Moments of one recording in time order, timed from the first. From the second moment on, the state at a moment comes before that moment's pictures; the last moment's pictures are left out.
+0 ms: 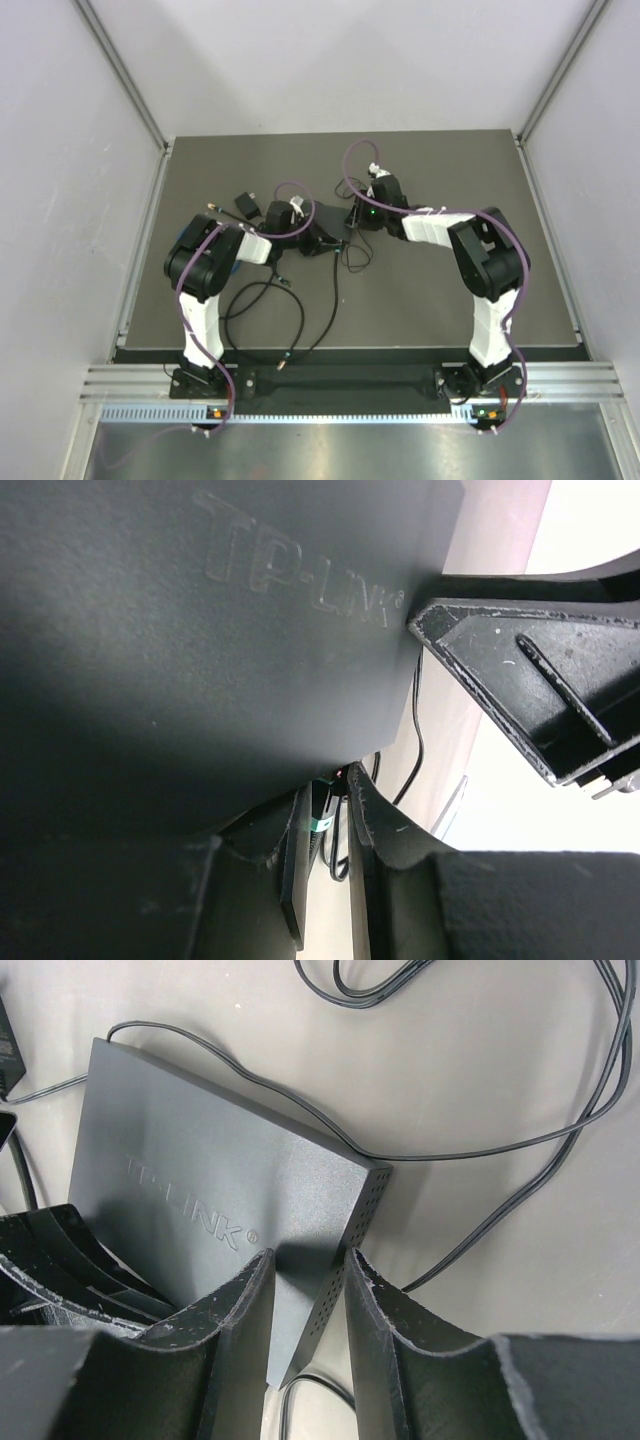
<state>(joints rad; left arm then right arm) -0.42 2.00 0.88 0.52 0.54 -1.06 0.50 1.97 1.17 0.12 -0.13 0.56</state>
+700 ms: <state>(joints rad) -0.40 1.99 0.90 0.42 0.59 -1.13 0.53 1.97 1.20 0.08 -0.07 0.53</state>
